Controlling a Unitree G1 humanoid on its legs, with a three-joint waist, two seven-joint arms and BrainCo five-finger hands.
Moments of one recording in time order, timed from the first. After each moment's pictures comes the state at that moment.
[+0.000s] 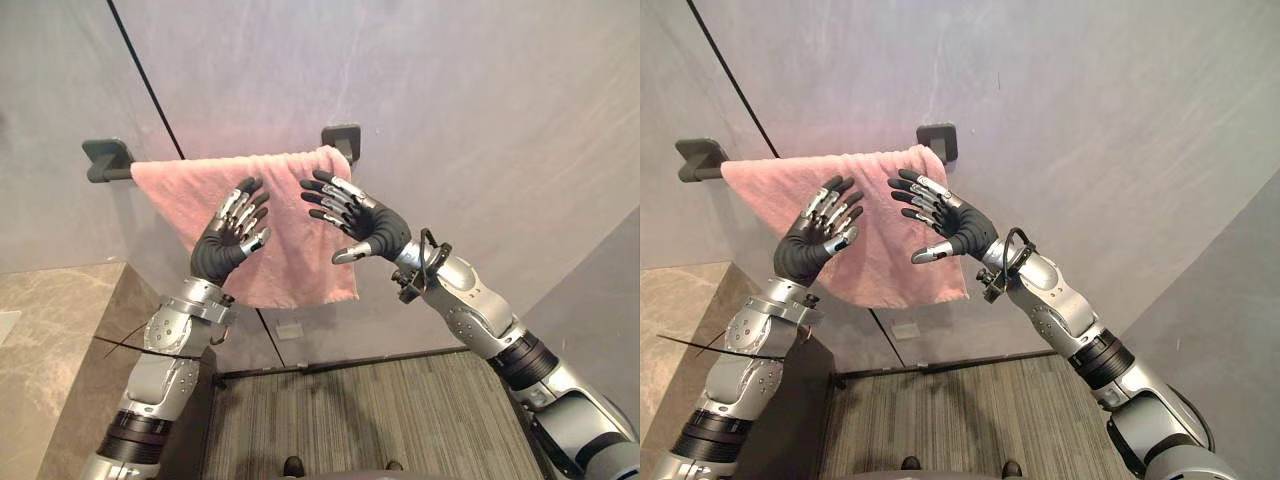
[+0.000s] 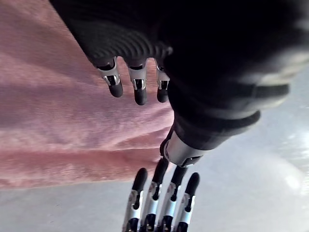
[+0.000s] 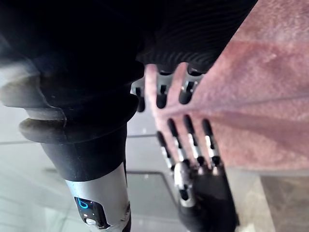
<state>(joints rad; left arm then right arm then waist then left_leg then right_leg) -0.11 0.55 -0.13 -0.08 -0.65 -0.22 -0.20 -0.56 -0.50 0.54 -0.01 0.81 -0.10 0.31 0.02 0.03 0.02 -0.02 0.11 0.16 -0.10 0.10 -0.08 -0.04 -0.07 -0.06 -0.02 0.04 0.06</state>
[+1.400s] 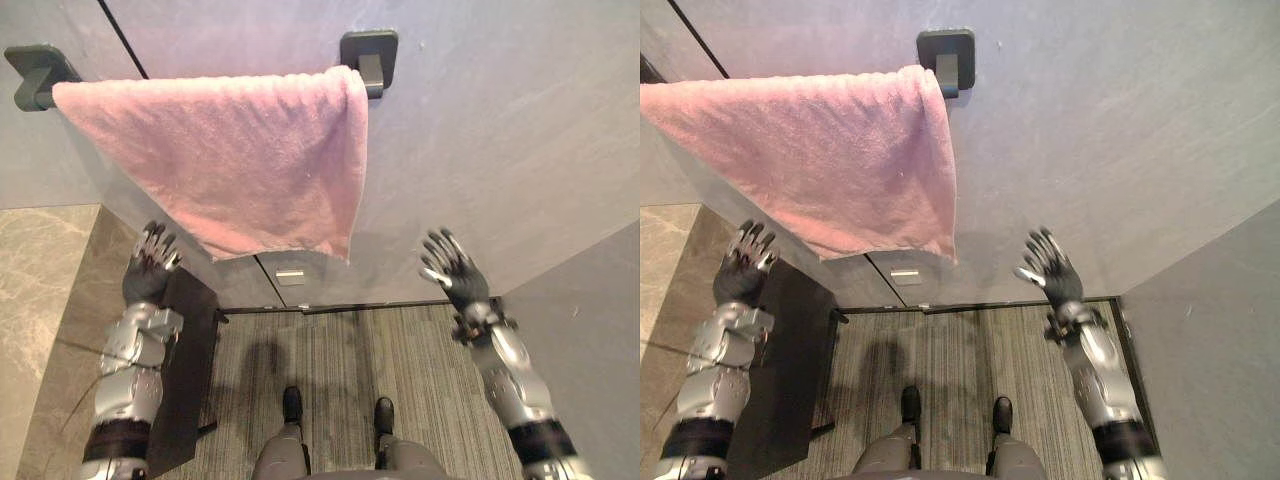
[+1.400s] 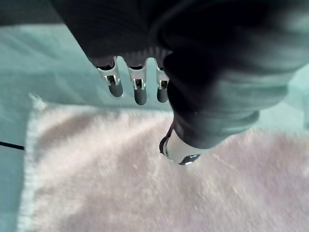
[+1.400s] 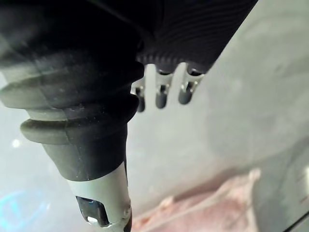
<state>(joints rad) -0.02 0.43 0.23 0.26 -0.65 -0.19 -0.10 0.01 -0.30 0.01 0.12 0.65 -0.10 0.16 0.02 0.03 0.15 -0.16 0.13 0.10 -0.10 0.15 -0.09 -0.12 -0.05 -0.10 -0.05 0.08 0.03</state>
